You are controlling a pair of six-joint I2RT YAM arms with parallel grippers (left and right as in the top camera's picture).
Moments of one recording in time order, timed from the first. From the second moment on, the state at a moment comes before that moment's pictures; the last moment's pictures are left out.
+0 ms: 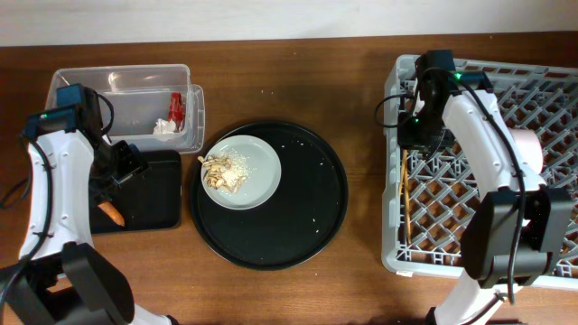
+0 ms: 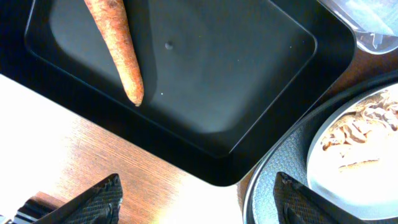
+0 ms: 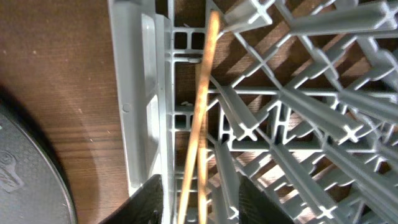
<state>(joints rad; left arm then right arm) 0.27 1.72 1.50 -1.30 -0.04 -0.36 0.03 1.92 1.63 -1.16 0.04 0.14</state>
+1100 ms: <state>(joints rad) -0.58 2.11 1.50 -0.98 -0.07 -0.09 -0.27 1.38 1.23 -1.37 -0.13 0.11</state>
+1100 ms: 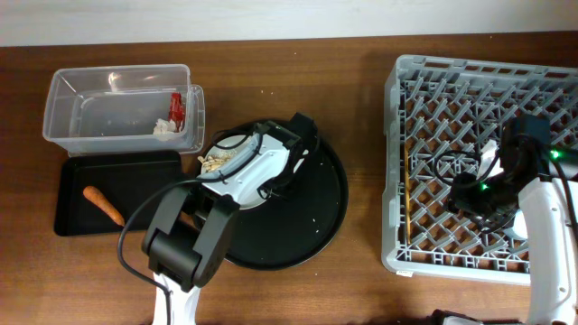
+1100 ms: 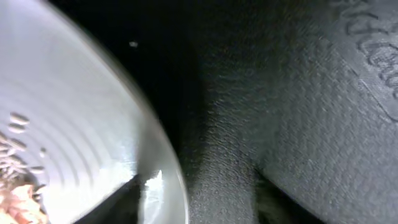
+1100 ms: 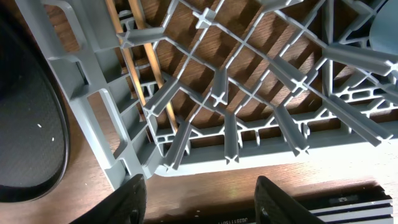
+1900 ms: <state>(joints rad) -0.58 2.12 1.75 -1.35 -0.13 -0.27 -0.27 1.38 1.23 -1.37 -0.13 0.11</state>
